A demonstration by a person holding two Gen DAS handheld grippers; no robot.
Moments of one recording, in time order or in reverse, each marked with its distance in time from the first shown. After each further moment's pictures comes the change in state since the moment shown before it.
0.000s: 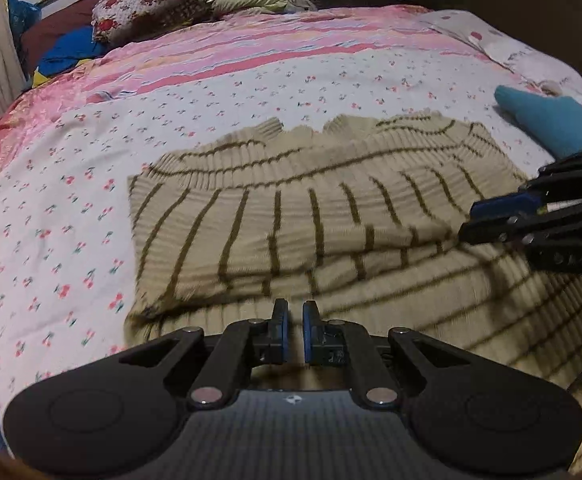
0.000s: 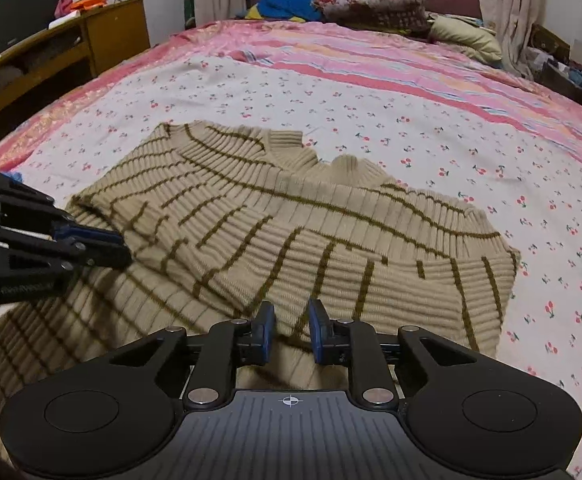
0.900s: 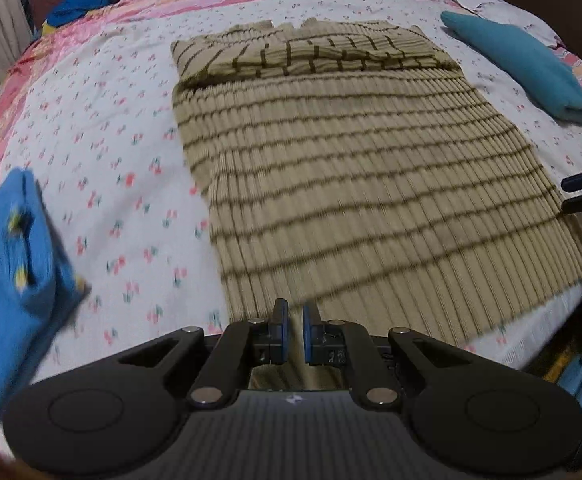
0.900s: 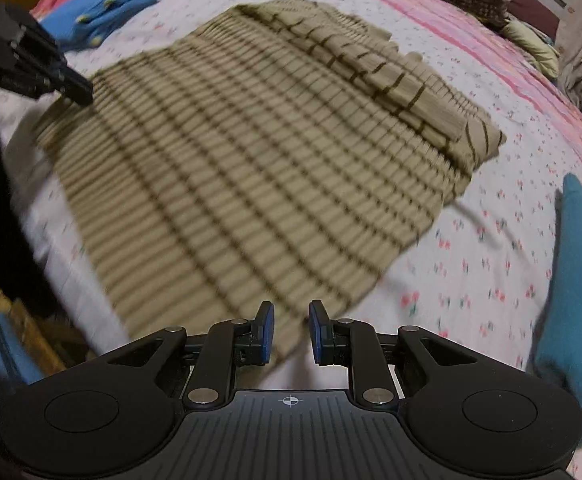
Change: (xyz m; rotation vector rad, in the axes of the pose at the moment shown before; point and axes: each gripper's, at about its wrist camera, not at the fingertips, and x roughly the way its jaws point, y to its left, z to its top) left arm -0.126 -0.020 -0.161 -0.034 0.147 -0.023; right arm -0.141 0.046 -0.163 -0.347 0.227 -0.007
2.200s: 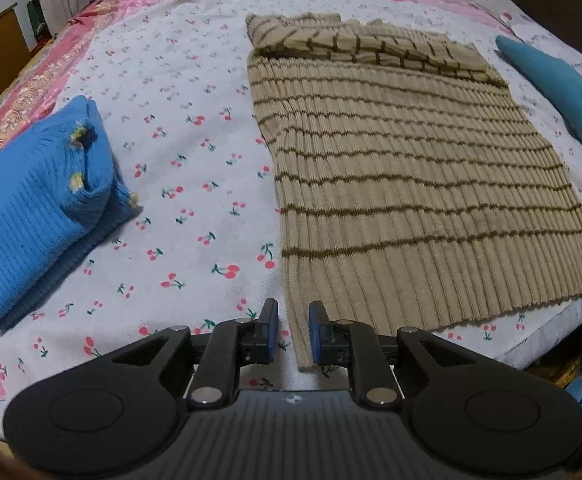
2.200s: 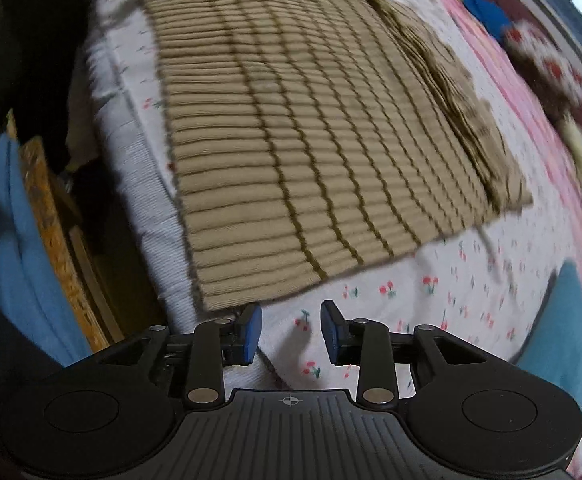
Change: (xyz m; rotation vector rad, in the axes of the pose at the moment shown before) left arm -0.015 0.021 -0.036 -0.168 -0.017 0.079; right arm -0.005 0.047 -0.053 -0.453 0.002 -0.080
